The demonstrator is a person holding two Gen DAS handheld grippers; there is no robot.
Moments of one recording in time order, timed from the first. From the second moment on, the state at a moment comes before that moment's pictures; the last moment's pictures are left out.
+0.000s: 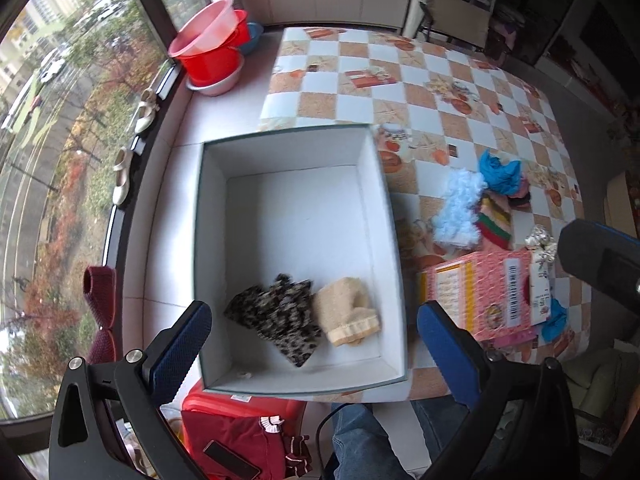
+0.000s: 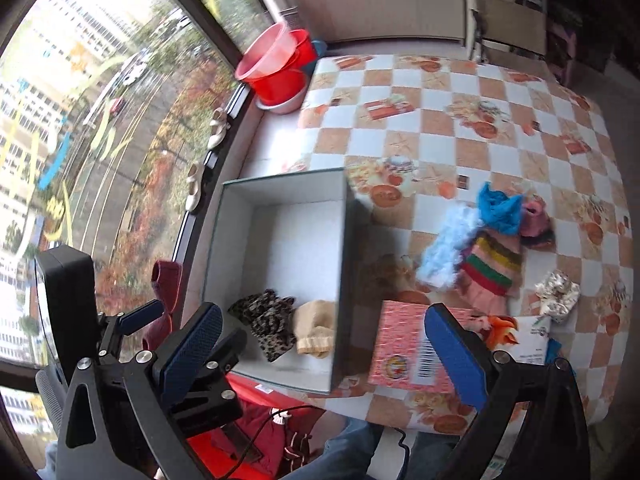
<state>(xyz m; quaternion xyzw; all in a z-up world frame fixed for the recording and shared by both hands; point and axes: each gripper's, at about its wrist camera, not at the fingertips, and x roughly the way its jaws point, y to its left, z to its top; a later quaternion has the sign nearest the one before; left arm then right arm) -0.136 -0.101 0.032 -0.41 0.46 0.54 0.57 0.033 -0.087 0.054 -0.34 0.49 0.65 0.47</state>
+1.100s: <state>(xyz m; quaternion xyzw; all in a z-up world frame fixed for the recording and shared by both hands) 0.139 0.058 -0.123 -0.37 0.61 0.48 0.51 0.310 -0.057 -0.139 -0.33 0.63 0.47 0.52</state>
